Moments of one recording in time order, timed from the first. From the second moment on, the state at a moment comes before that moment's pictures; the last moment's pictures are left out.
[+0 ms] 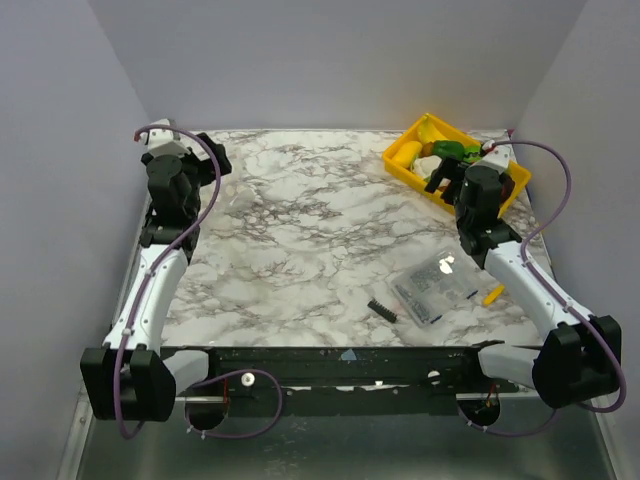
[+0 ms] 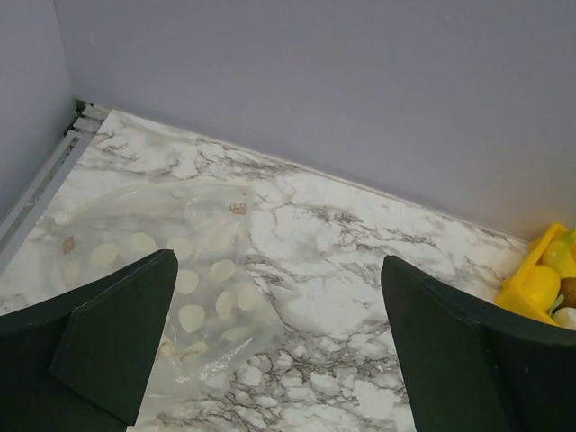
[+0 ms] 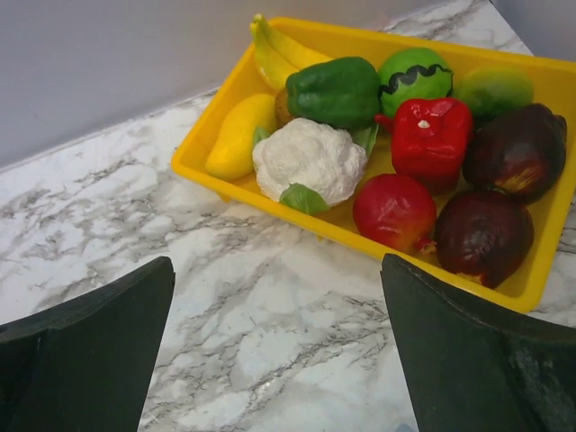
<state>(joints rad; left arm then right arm) -0.04 1.10 0.95 0.12 -0.11 -0.36 0.22 1.22 0.86 0.10 0.39 0.33</state>
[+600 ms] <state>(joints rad) -0.04 1.63 1.37 -0.39 -0.27 -0.52 0.22 1.25 0.98 0.05 0.15 0.38</state>
